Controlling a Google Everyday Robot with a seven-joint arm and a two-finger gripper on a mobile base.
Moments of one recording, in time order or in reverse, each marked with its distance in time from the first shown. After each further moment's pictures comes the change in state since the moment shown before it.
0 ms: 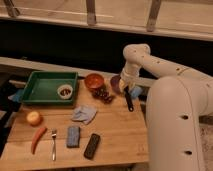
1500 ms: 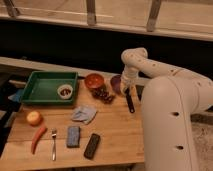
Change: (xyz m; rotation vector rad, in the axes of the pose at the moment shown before) arm -0.005 -0.013 0.028 0.055 0.013 0.078
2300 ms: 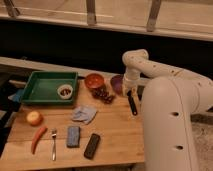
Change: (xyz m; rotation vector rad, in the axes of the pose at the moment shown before) arm 0.011 -0.018 0.004 0.035 0.032 0.032
